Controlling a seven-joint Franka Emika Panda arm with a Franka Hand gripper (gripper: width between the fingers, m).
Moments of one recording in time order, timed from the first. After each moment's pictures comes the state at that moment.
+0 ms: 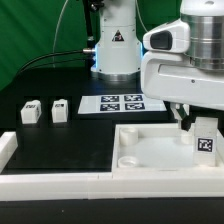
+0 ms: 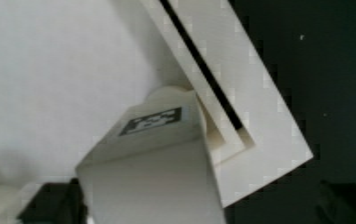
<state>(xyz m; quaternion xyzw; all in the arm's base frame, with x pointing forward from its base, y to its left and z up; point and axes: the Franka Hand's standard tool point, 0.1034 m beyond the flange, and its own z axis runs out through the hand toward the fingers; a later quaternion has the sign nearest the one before) 0.635 0.117 0.077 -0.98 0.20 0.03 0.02</state>
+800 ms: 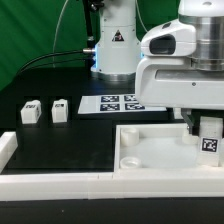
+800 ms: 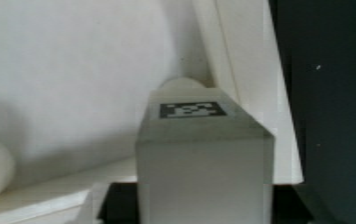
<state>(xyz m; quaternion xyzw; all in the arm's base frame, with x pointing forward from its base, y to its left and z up) 0.635 0.115 0.076 -0.99 0.14 0.03 0.02</state>
